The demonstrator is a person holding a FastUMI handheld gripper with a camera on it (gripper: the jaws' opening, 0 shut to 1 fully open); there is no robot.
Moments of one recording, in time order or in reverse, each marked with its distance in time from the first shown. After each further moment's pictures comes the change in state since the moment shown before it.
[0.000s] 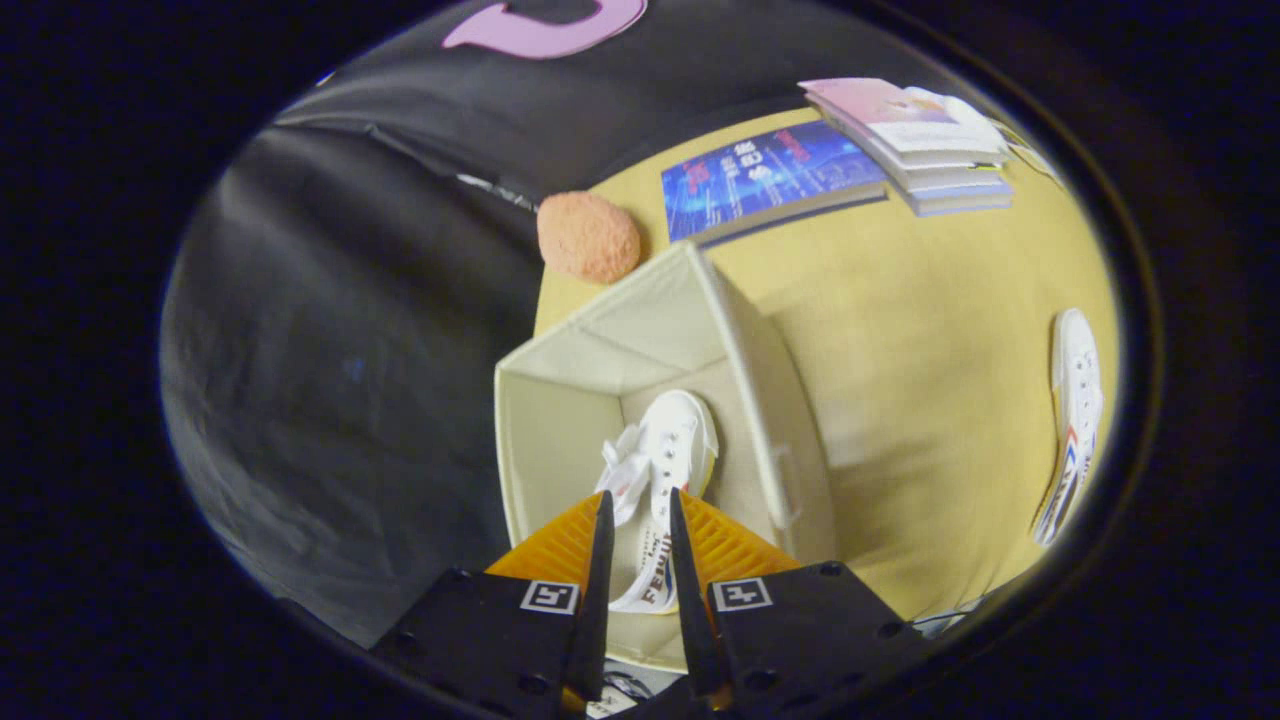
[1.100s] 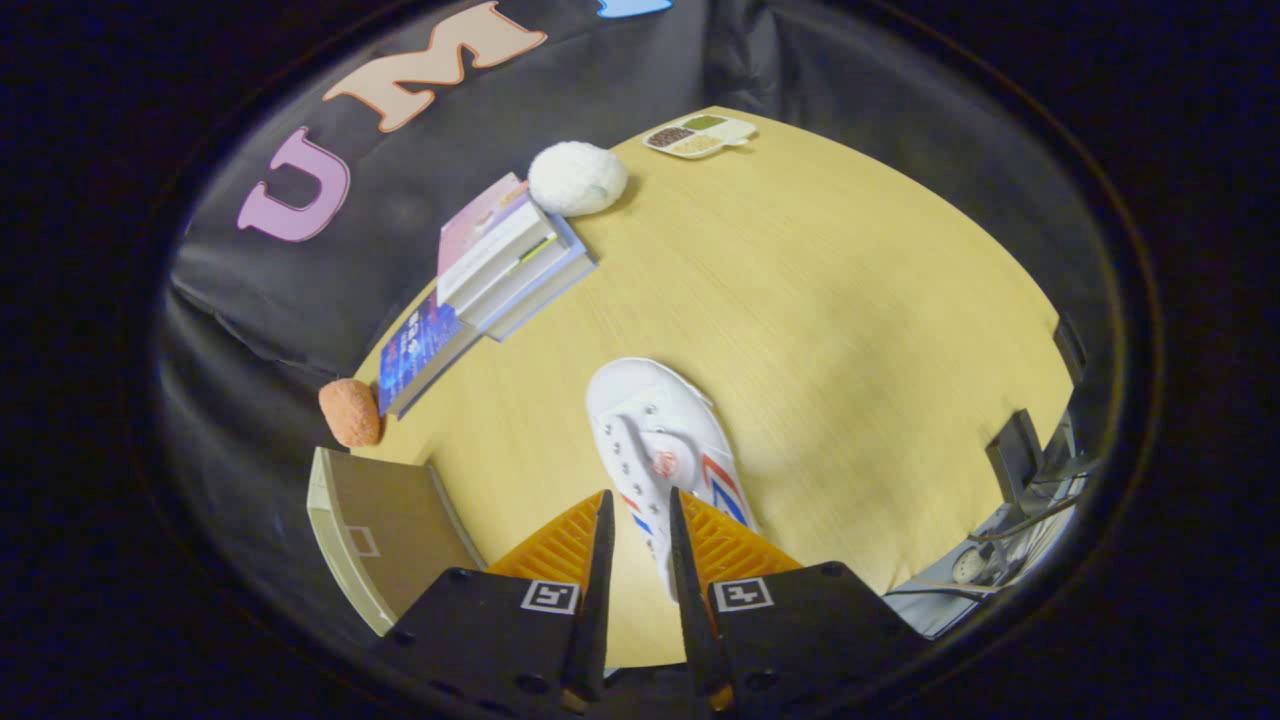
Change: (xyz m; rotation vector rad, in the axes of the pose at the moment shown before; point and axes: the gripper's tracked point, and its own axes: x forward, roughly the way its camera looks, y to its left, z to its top) arm -0.141 -0.333 0.008 0.300 -0.281 -0.427
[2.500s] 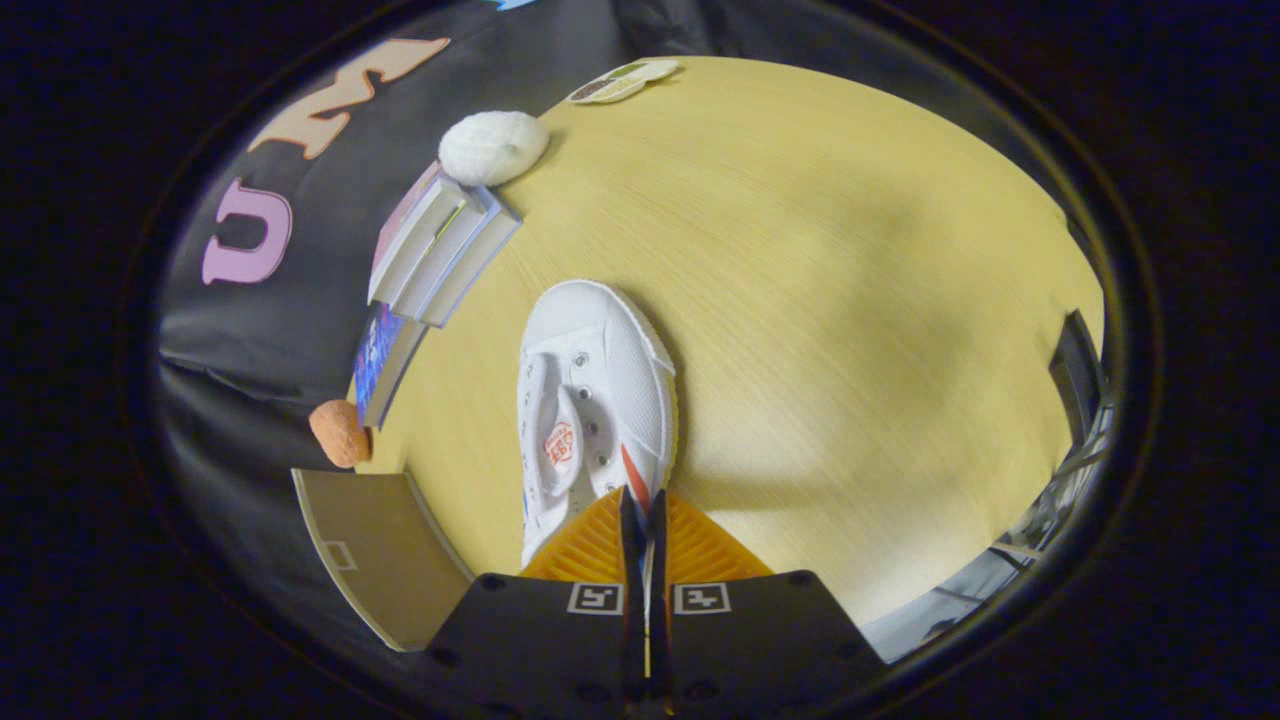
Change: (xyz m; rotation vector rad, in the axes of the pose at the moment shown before) arm 0.049 -0.015 -0.032 0.192 0.111 0.071
